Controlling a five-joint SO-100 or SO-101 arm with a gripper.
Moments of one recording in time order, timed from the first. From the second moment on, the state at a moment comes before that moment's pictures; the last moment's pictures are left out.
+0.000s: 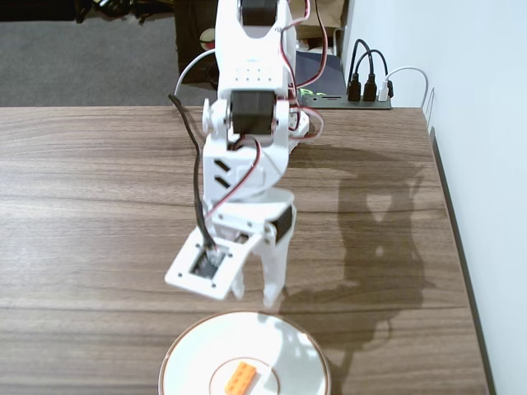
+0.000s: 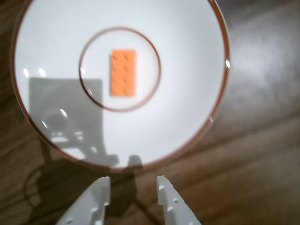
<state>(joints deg) 1.8 83.8 87.4 64.2 -65.0</state>
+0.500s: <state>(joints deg) 3.1 110.0 116.8 62.1 -45.7</state>
